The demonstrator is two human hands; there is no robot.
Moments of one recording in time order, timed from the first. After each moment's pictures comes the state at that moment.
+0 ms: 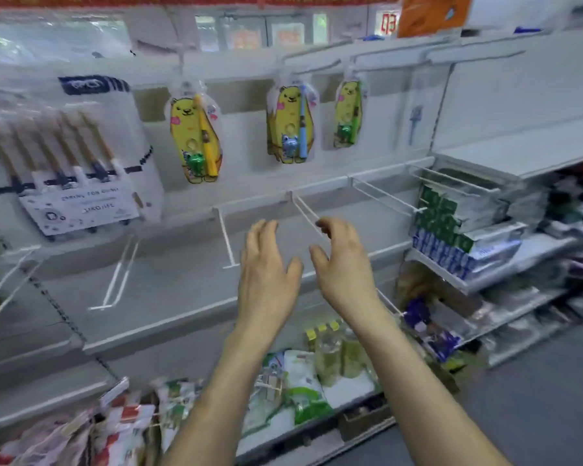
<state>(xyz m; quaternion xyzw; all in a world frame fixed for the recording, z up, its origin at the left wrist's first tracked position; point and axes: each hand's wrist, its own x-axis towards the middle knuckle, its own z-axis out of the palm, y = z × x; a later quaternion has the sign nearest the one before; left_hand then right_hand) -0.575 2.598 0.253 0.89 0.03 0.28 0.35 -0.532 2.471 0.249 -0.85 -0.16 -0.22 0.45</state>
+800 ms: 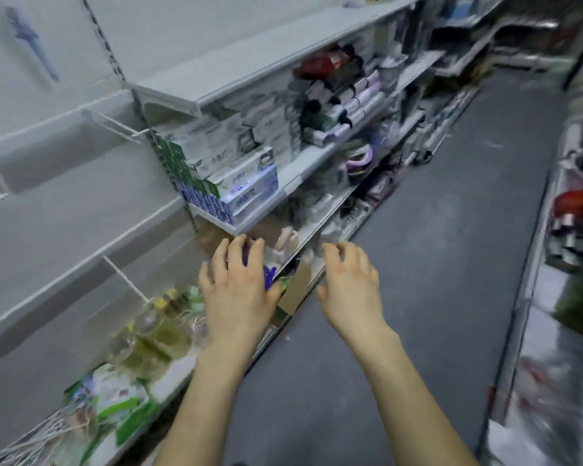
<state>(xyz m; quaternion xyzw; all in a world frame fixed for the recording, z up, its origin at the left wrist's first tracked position) -0.514 2.094 0.120 0.98 -0.15 0.12 0.10 -0.561 1.930 0.103 -0.97 0.15 -0.11 0.16</state>
